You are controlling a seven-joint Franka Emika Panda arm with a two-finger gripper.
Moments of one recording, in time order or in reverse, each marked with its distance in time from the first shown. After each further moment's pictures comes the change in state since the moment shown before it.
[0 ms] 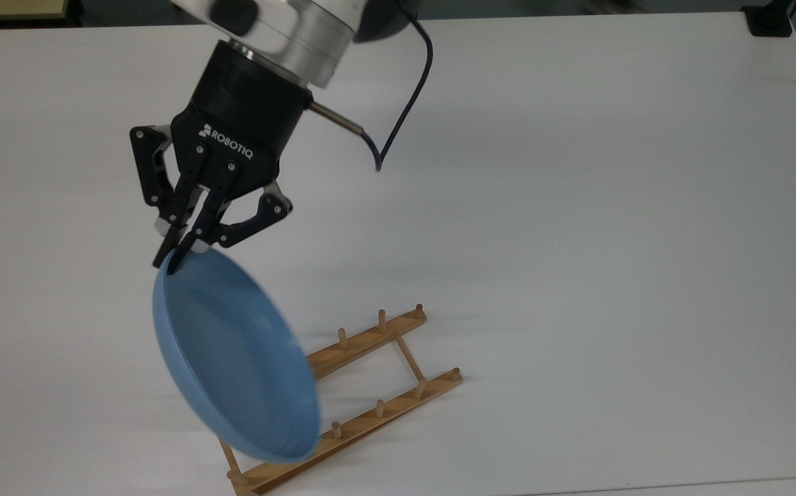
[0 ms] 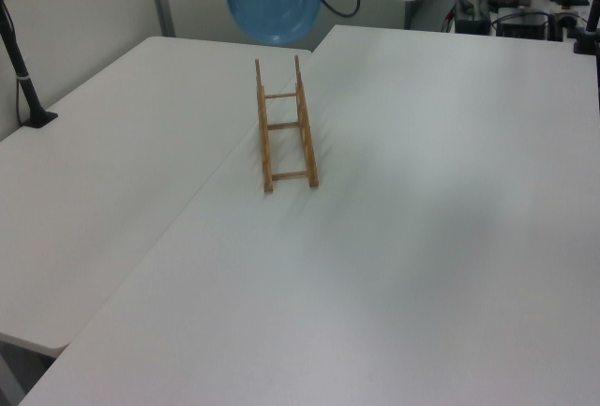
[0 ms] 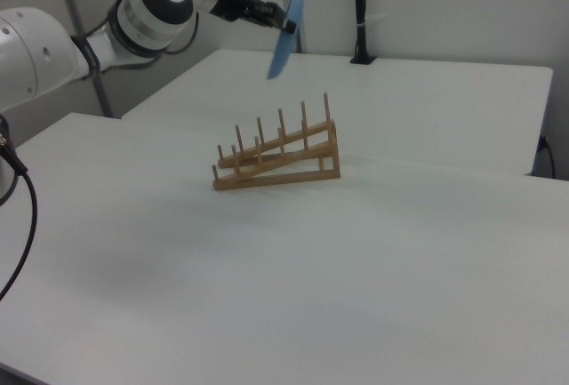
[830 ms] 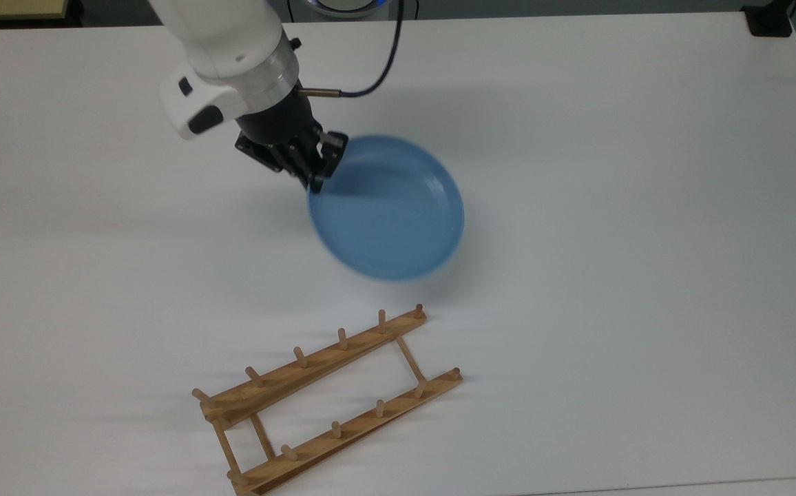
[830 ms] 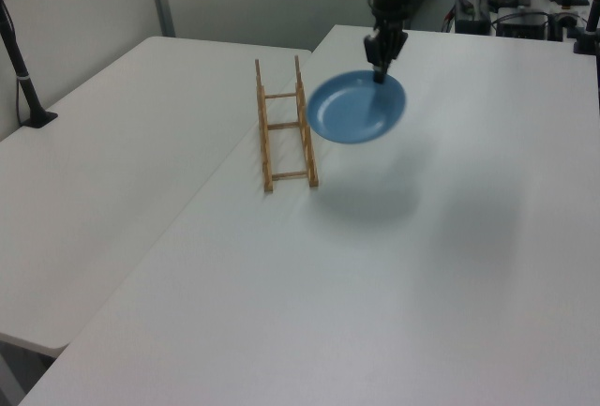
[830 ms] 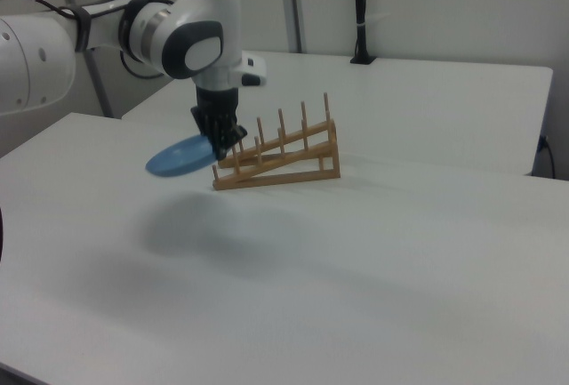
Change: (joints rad) arm -0.109 -0.161 0.071 -0.330 0.860 -0.584 -0.577
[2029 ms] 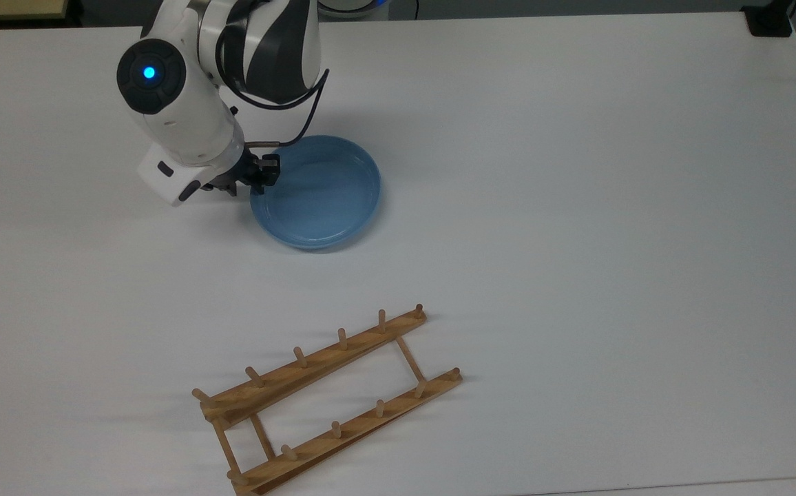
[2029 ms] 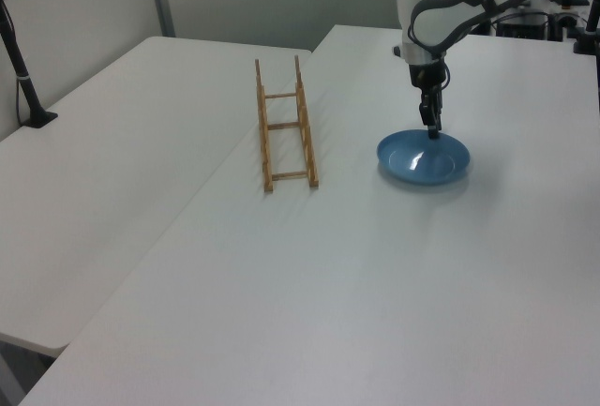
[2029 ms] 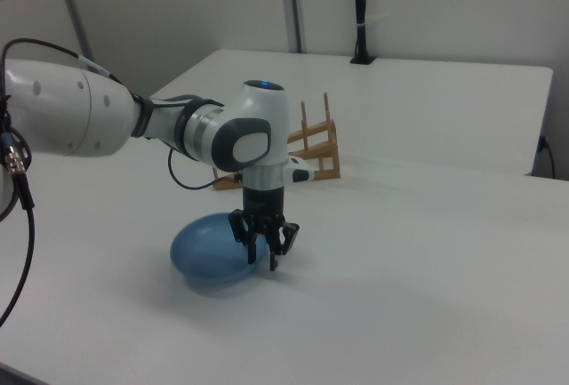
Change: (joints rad) arm -0.100 0.101 -0.018 -0.245 -0.216 0.113 -0.371
